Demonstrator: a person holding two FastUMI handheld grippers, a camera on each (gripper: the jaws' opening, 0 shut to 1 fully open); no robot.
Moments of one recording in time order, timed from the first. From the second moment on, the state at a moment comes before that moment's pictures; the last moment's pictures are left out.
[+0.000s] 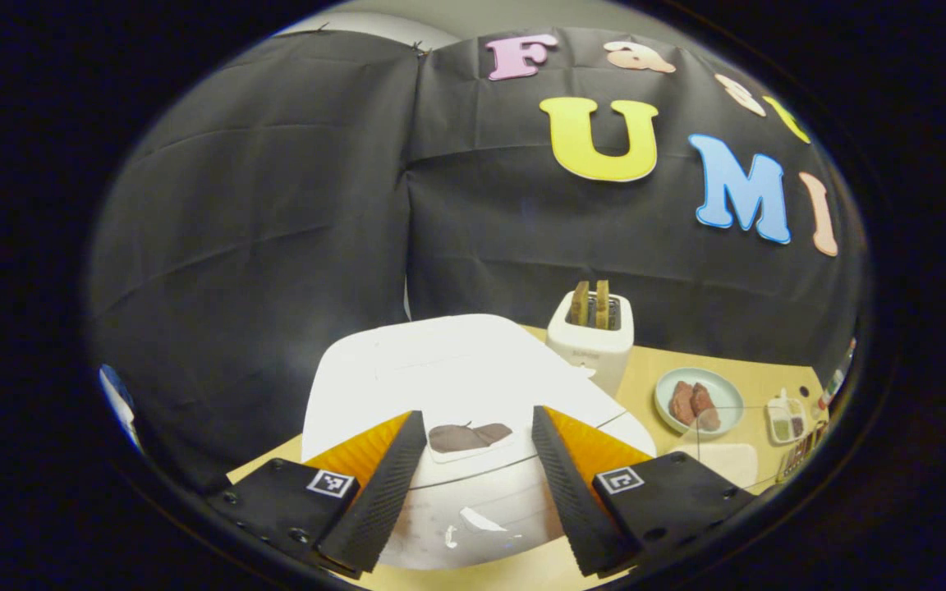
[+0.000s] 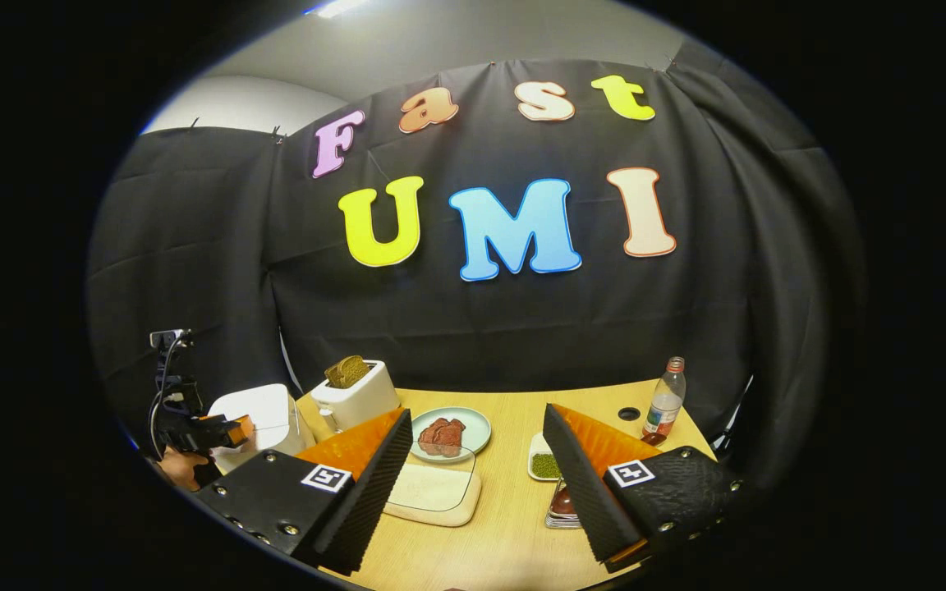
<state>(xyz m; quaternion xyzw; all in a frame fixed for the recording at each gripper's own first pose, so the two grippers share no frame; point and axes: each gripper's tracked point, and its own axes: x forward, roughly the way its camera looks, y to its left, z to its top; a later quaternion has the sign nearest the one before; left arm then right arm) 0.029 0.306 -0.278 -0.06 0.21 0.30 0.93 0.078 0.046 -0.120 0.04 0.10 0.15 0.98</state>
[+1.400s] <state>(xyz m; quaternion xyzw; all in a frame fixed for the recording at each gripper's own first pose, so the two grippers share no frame) 0.000 0.036 0.015 0.00 -0.04 0.04 1.00 0.015 0.062 -0.004 0.03 -0.02 0.09 0.99</state>
